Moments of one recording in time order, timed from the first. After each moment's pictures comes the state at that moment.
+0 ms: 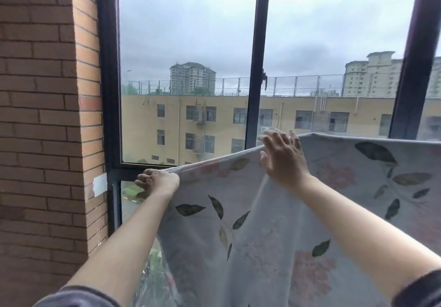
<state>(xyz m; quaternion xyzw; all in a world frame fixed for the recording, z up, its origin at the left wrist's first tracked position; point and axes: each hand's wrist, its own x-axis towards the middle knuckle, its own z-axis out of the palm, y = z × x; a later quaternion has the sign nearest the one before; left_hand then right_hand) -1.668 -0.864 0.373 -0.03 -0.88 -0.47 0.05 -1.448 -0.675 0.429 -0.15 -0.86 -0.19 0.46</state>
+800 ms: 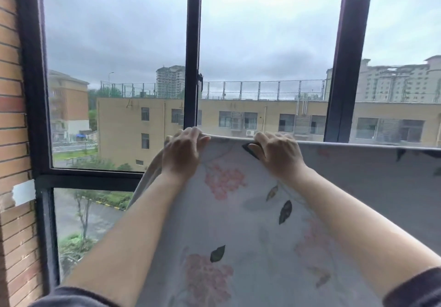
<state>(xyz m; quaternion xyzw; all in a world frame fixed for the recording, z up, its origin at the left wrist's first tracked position) -1.447 -0.660 0.446 -0.44 -0.72 -0.36 0.39 -1.272 -0.494 0.461 -0.15 -0.85 -0.21 0.45</state>
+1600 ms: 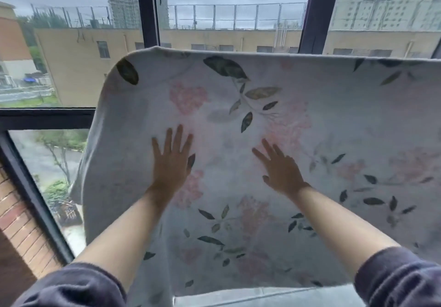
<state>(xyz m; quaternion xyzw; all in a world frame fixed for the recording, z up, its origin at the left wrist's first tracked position) -1.400 -0.652 0.250 -0.46 -0.81 -0.04 0.34 -1.162 -0.475 0.246 -0.34 -0.92 -0.14 0.10</state>
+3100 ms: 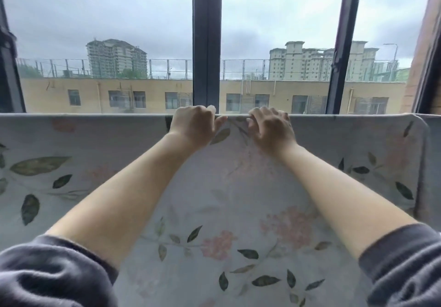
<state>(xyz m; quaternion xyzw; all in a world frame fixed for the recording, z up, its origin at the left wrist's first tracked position) -1.065 -0.300 0.474 -0.56 -0.68 -0.18 0.43 -0.901 -0.176 0.450 -0.29 -0.83 -0.18 0.45</state>
